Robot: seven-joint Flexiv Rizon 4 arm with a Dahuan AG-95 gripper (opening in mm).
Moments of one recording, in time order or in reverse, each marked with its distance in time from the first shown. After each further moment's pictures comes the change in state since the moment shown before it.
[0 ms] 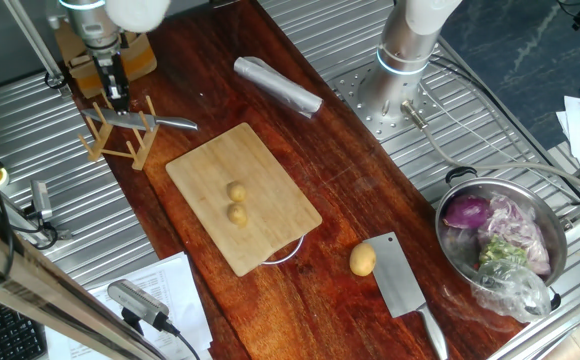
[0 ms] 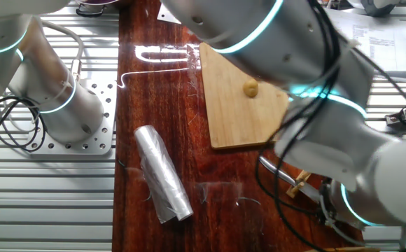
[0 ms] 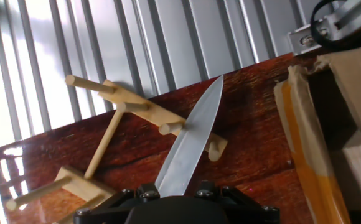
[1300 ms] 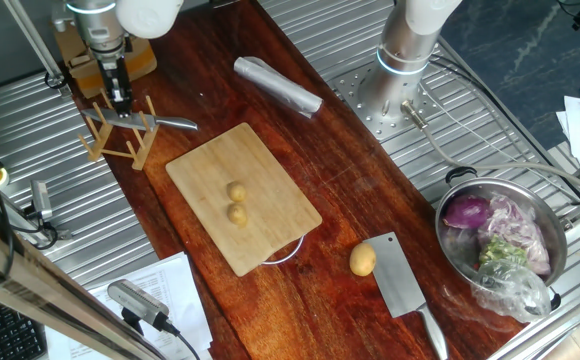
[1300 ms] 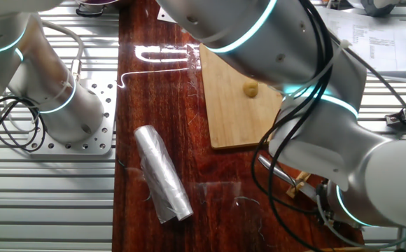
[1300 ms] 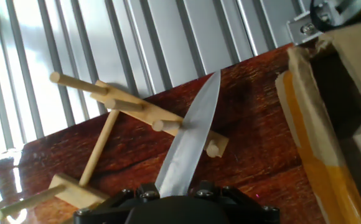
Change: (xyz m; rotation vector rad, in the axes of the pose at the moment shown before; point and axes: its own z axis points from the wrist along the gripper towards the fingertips) arm -0.008 0.001 0.004 -0.022 -0.031 -0.008
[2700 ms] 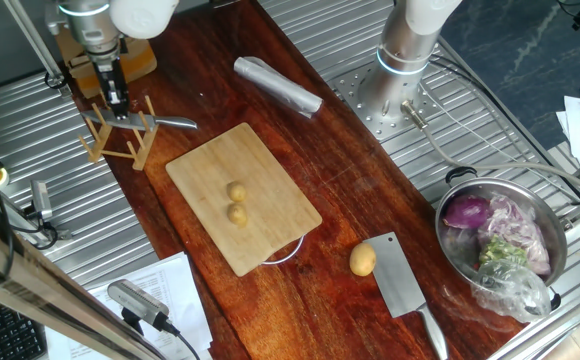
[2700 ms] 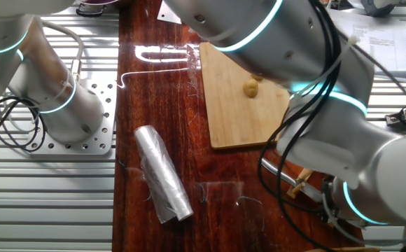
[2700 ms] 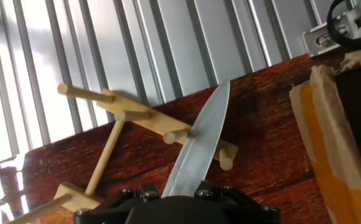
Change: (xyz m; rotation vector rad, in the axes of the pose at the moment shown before) arm 0.000 0.003 -0.001 0.005 0.023 -0.024
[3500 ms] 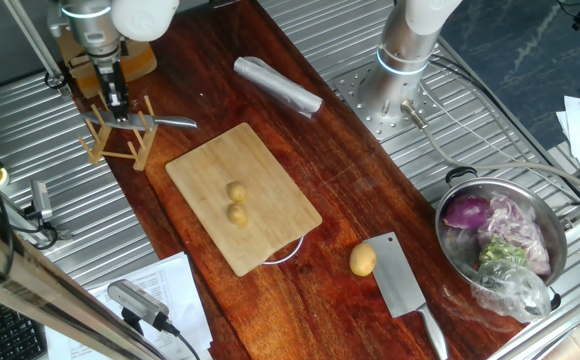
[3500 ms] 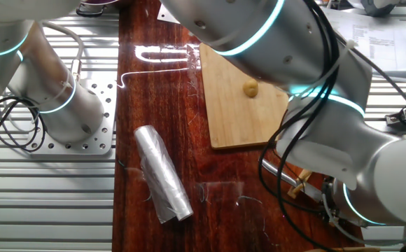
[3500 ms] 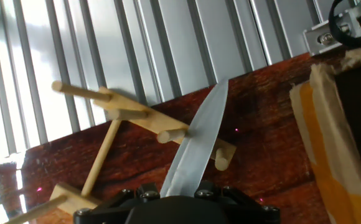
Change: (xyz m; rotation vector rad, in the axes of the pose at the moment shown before) arm -0.007 0.006 0.005 -0.009 -0.009 -0.002
